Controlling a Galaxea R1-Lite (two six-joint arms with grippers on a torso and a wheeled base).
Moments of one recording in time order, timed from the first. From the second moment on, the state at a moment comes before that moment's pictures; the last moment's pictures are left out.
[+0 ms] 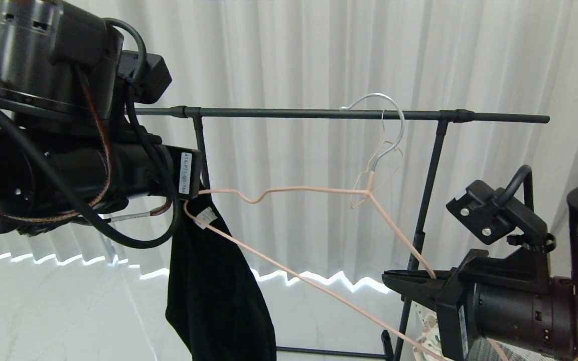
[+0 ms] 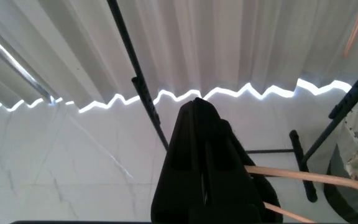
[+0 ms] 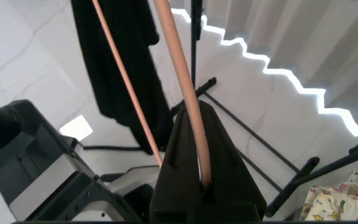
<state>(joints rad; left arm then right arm) -0.61 1.48 -1.28 0.29 0.51 -0.07 1.00 1.38 -0.76 -0.21 -0.08 0.27</state>
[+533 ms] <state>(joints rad) -0.60 1.48 -1.30 0.29 0.59 -0.07 0.99 1.46 -0.82 -0.23 -0.14 0.27</state>
